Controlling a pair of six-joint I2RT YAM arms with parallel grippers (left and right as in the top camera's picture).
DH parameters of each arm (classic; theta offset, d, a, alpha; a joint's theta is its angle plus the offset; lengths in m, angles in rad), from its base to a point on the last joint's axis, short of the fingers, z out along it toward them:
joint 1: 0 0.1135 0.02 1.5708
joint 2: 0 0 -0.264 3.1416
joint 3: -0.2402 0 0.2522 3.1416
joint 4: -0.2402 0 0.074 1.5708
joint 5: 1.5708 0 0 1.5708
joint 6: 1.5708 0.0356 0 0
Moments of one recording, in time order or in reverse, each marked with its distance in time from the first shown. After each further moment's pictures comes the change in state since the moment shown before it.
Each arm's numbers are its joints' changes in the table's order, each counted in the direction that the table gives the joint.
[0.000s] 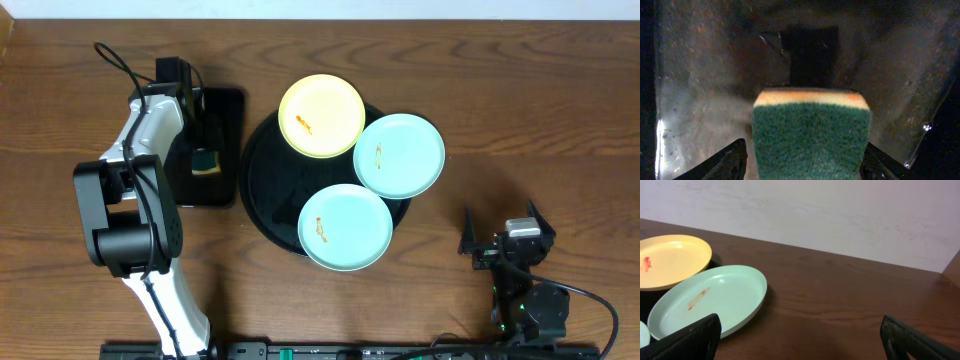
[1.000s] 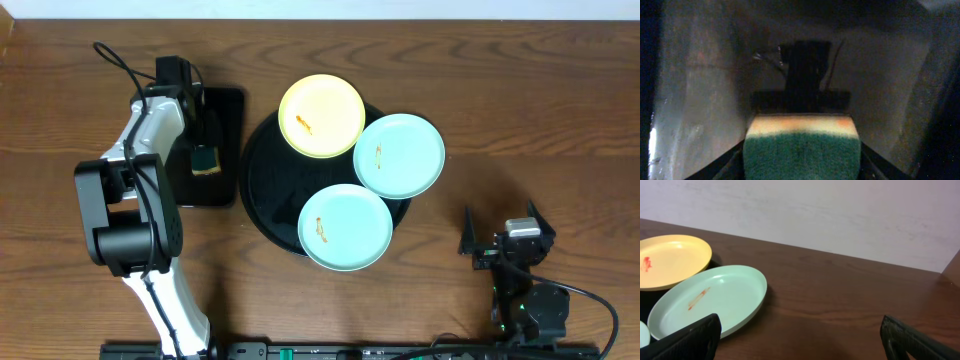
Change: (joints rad) left arm 0.000 -0.006 0.028 0.103 0.008 -0.012; right arm 0.000 0.000 0.000 0.000 0.000 0.000
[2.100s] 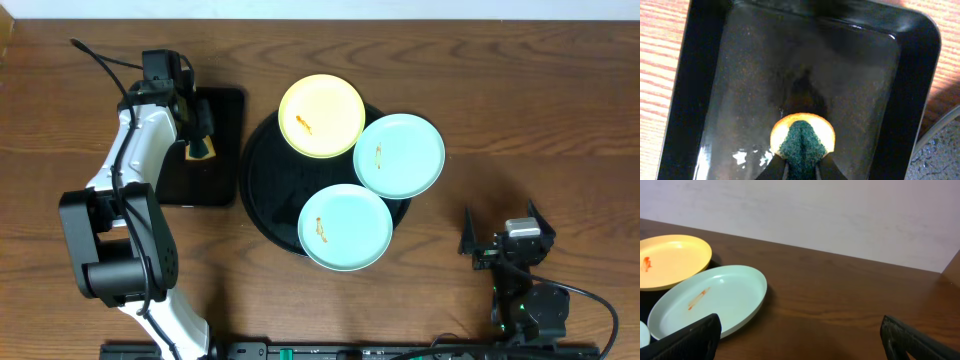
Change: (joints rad) left arm 0.001 0.168 0.060 0.050 0.000 -0.005; right arm 0.000 0.000 0.000 0.000 0.000 0.000
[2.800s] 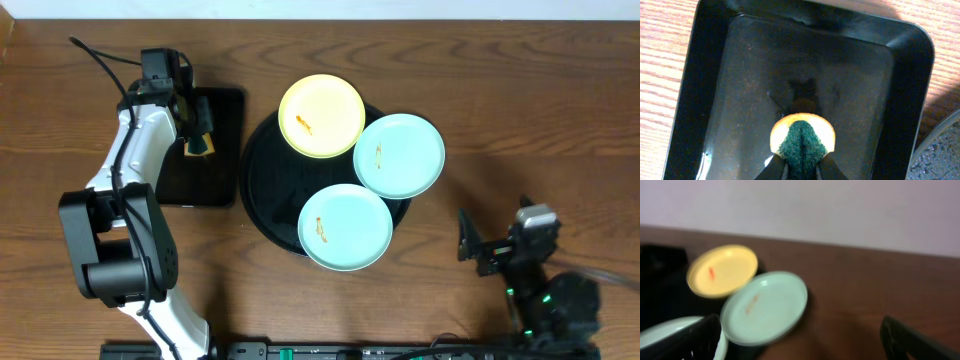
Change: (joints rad) left arm 0.001 0.004 0.000 0.030 0.001 0.018; right arm 0.000 -0.240 -0.404 -0.306 -0.166 0.146
